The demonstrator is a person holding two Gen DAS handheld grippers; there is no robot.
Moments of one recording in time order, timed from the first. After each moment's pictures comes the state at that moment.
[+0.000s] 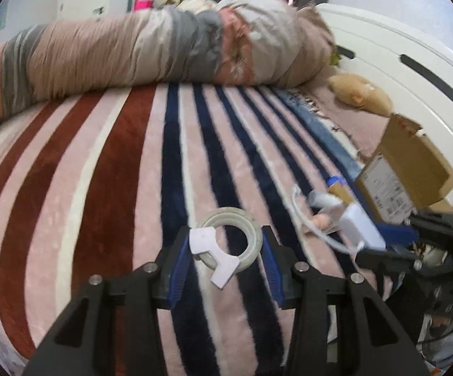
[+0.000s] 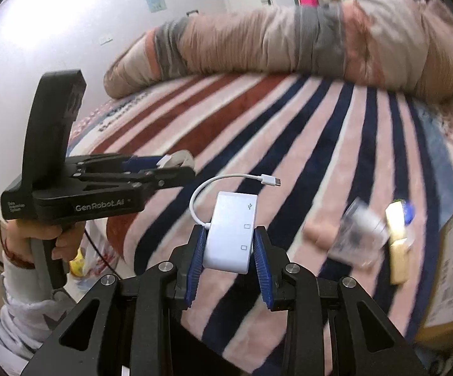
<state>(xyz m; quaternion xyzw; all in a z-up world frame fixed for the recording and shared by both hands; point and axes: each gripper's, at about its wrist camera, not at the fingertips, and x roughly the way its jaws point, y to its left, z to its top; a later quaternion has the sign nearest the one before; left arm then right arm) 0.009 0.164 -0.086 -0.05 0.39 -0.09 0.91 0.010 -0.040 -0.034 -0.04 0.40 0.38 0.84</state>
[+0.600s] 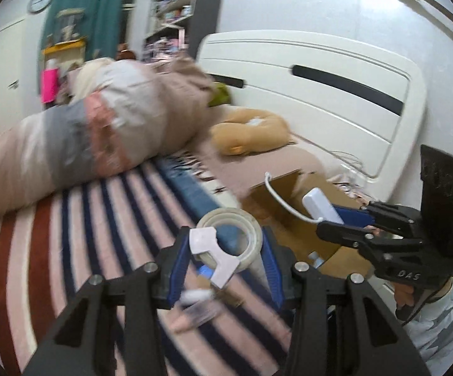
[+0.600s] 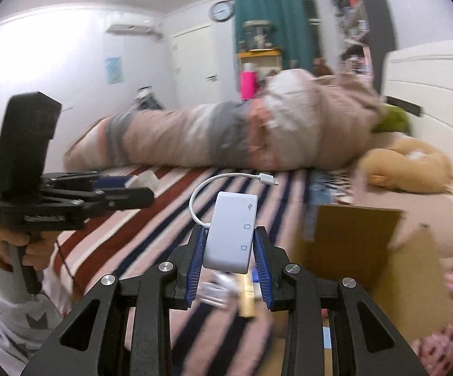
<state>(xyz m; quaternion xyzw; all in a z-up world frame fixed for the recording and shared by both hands) 0.038 0.002 0.045 0.03 0.29 -0.28 0.91 0.002 -0.217 0.058 0.01 0.26 0.23 0.94</state>
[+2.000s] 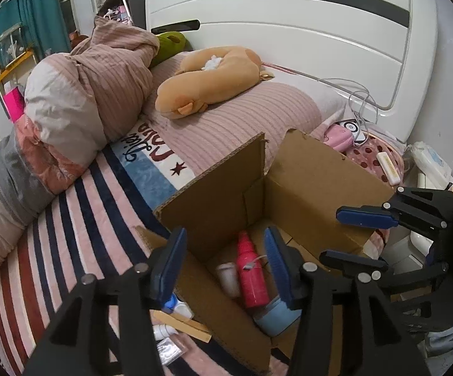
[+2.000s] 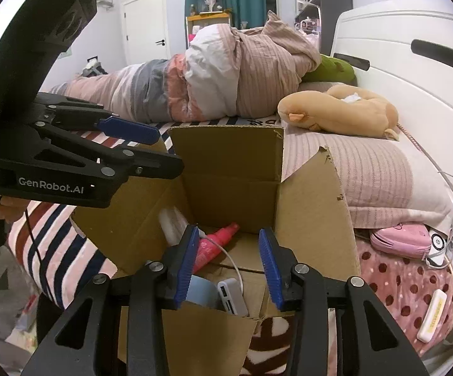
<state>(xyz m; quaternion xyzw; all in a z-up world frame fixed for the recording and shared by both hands) 0.106 -0.165 0.006 0.18 0.39 -0.28 0.86 0.036 -0.320 0.003 -0.02 0.35 0.15 0.92</state>
